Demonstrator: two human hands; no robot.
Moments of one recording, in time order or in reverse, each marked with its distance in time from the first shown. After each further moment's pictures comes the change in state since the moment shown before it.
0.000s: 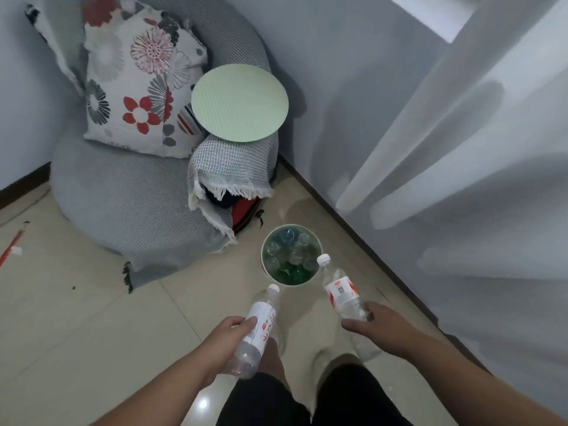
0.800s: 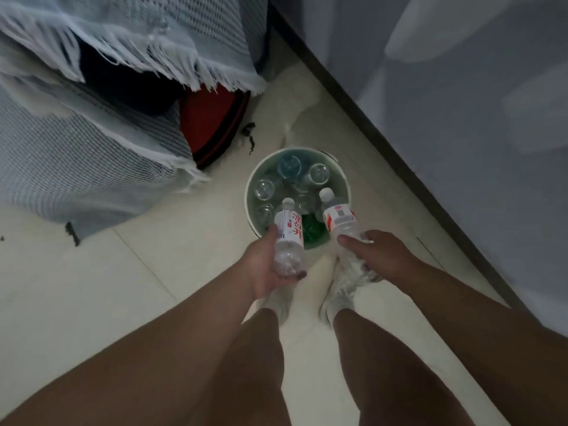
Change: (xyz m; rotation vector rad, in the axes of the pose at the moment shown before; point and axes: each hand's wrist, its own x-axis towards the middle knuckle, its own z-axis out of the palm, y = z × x) left_hand 0.342 0.051 0.108 -0.662 -0.092 -0.287; right_hand 0.340 0.059 0.080 0.195 0.002 0.168
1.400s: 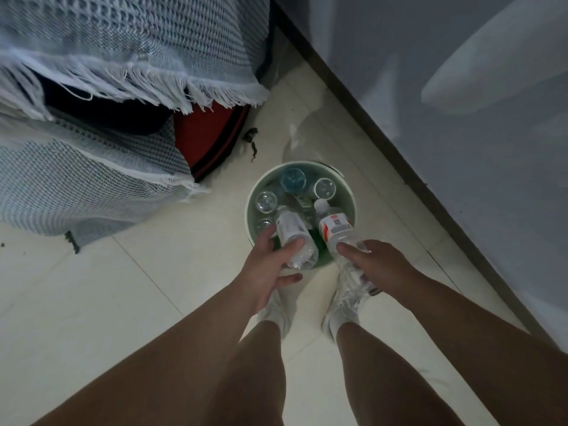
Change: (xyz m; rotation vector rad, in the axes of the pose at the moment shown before) left_hand 0.014 0.022 0.004 0.262 -0.095 0.322; right_hand 0.030 -0.025 -0.003 0.031 -0.070 0.056
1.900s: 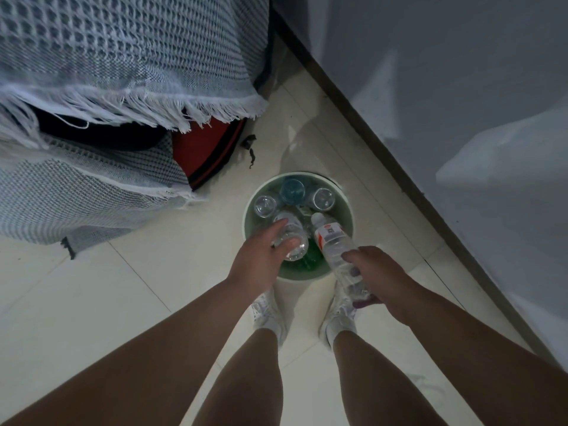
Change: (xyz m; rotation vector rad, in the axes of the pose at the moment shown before) left_hand 0.023 0.029 -0.006 0.865 0.117 0.409; right_hand -0.002 -0.016 -0.004 0.329 -0.056 0.189
